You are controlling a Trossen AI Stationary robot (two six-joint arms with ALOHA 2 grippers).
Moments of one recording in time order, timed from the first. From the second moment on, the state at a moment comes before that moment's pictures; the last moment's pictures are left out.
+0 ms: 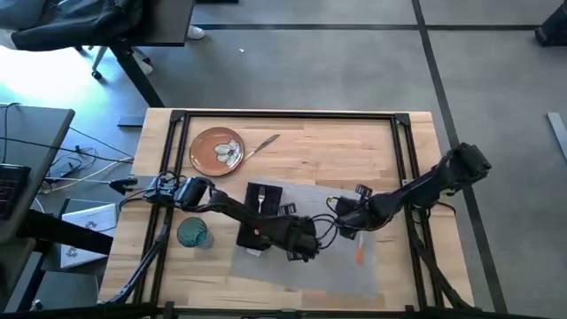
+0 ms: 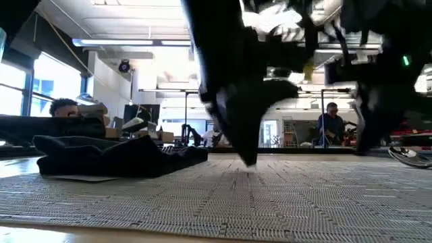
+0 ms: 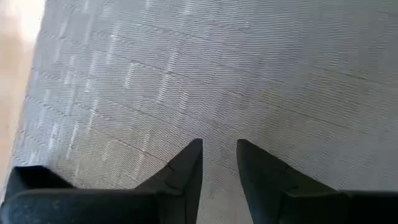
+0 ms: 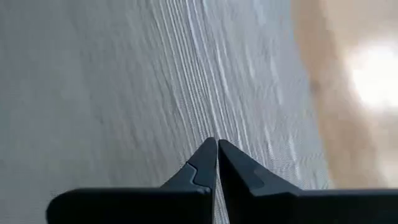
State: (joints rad) left arm -0.35 2.31 1.92 -0.94 -0.37 -0.42; right arm 0.41 1.51 0.80 -0.70 0.41 0.73
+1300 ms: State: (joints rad) left arm 0.51 1.91 1.59 -1.11 -0.12 -0.03; right arm 0.61 1.82 0.87 -0.34 0.62 0.89
